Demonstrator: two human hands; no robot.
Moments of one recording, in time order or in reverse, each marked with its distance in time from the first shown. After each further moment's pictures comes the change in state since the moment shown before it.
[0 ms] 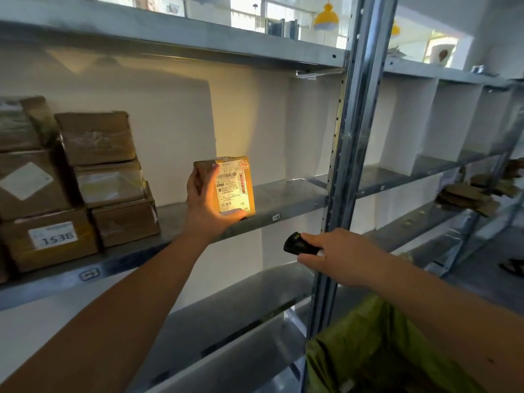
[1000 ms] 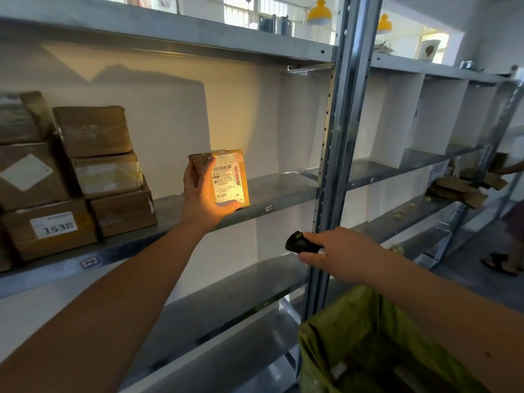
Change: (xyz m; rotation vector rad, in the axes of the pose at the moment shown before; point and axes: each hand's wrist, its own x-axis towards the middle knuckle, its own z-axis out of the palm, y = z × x) left_hand -0.001 -0.017 0.012 0.005 0.160 0.232; right_hand -0.032 0.006 0.009 -0.005 -0.032 0.025
